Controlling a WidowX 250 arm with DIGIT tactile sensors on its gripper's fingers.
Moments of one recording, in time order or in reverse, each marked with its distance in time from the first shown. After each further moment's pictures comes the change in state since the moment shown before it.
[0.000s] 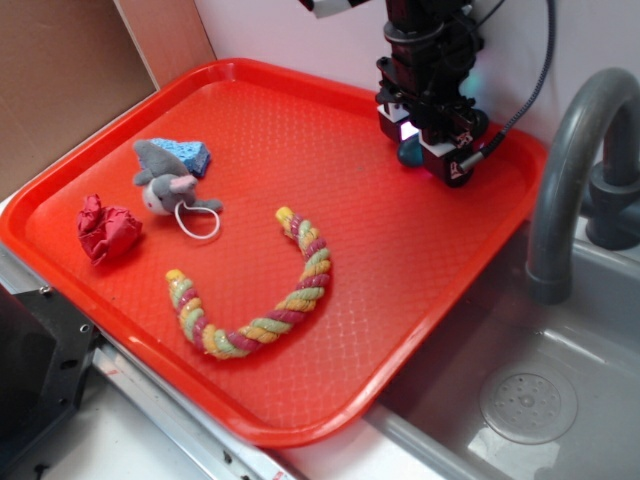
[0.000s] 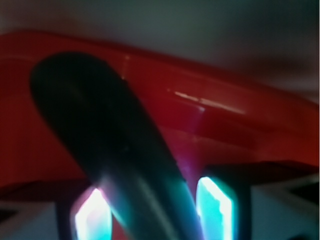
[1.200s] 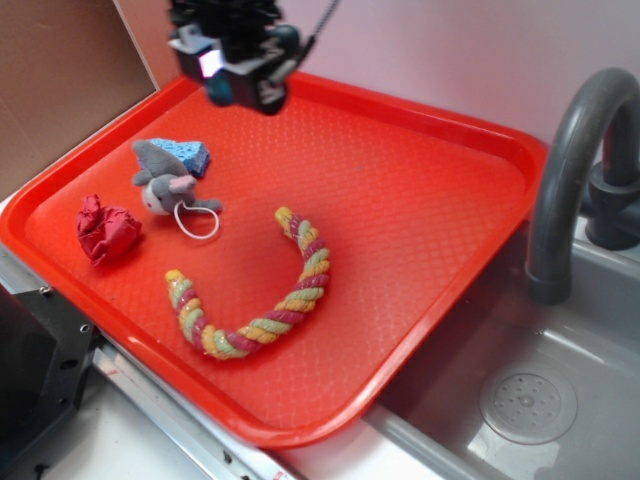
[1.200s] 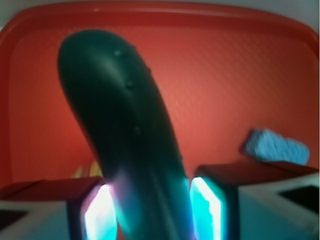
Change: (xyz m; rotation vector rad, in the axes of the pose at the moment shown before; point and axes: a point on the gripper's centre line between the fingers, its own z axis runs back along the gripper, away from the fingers) arm -0.132 0.027 0.127 -0.016 0.050 0.305
